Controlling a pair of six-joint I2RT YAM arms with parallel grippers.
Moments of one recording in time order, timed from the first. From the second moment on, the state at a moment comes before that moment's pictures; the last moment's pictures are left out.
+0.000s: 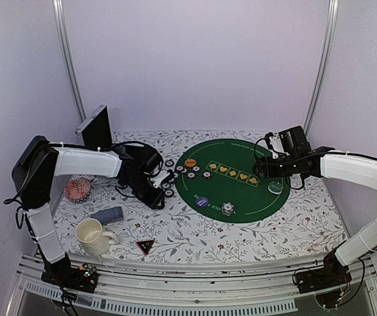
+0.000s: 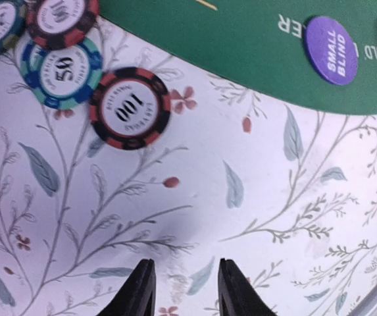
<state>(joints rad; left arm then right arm) -0.68 1.85 1.19 -0.56 0.12 -0.05 0.45 1.45 0.96 -0.28 0.00 0.24</state>
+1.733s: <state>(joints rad) -0.38 1.40 1.10 -0.85 -0.07 0.55 0.45 1.25 0.87 -0.16 -0.43 -0.04</state>
